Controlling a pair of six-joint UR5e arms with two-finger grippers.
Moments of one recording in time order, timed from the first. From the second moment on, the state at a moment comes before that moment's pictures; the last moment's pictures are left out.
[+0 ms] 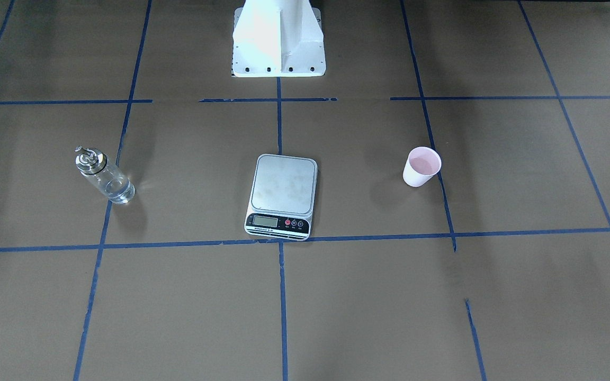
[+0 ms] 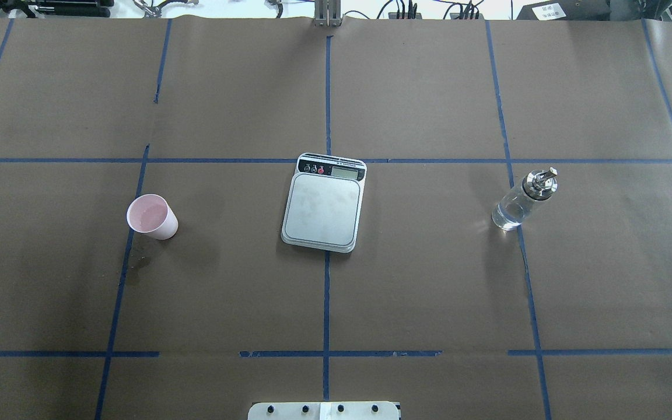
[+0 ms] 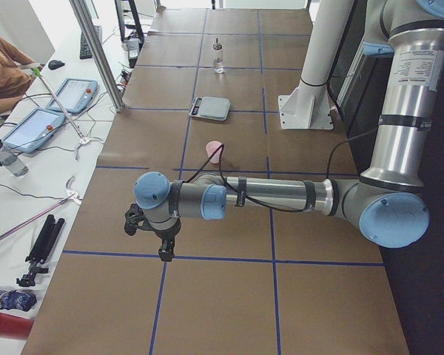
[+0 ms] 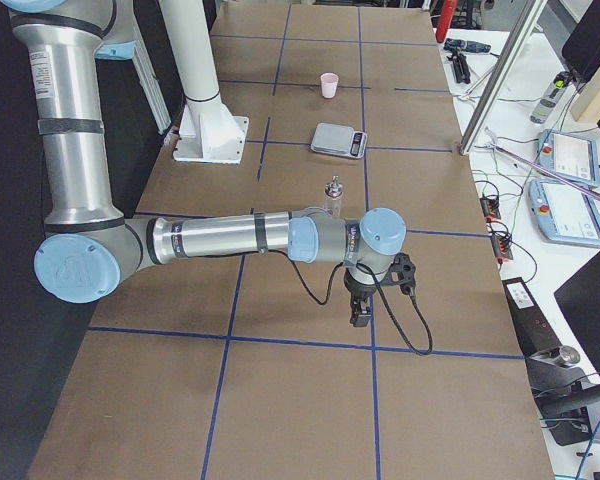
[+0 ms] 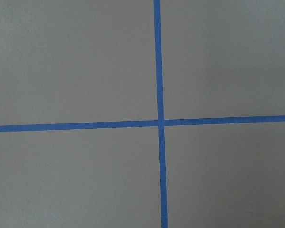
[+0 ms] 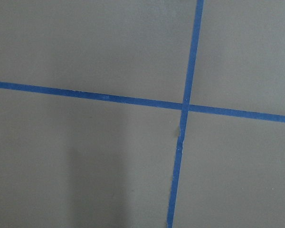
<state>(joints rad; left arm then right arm) -1.56 -1.68 -1.50 -1.57 -2.38 0.01 1.50 -1.50 1.62 -1.69 2.36 -0.06</state>
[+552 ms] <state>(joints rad) -1.56 -1.66 -1.51 -1.61 -2.38 0.07 1.50 -1.50 1.62 -1.69 2.36 -0.06</state>
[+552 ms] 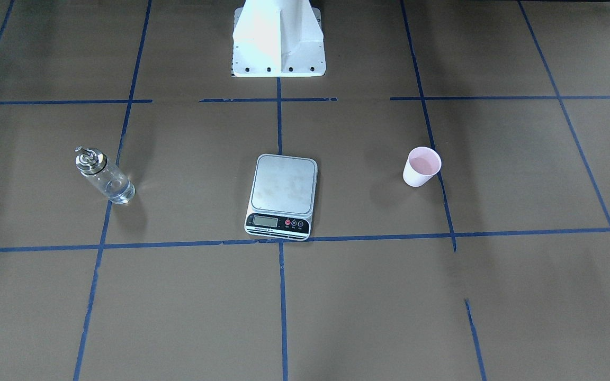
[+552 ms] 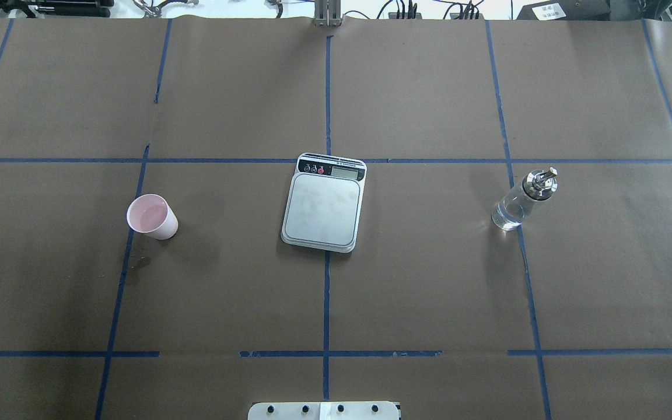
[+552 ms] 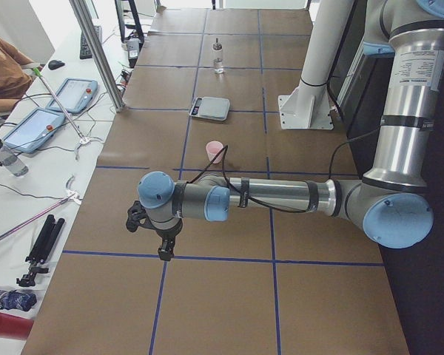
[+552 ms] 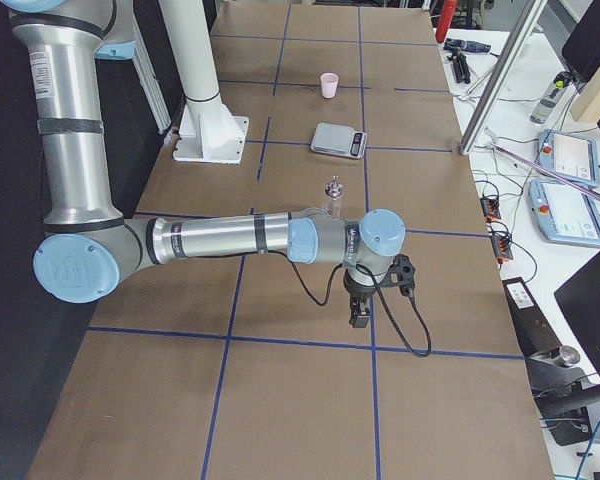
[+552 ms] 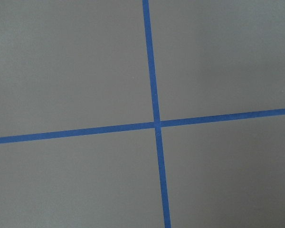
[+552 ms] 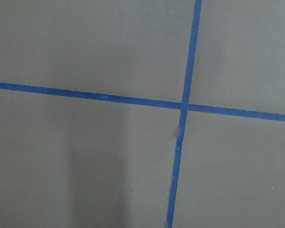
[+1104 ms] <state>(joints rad) -1.54 -1.67 -1.54 -1.63 -2.45 0.06 1.50 -1.50 1.62 -1.68 2.36 -0.05</state>
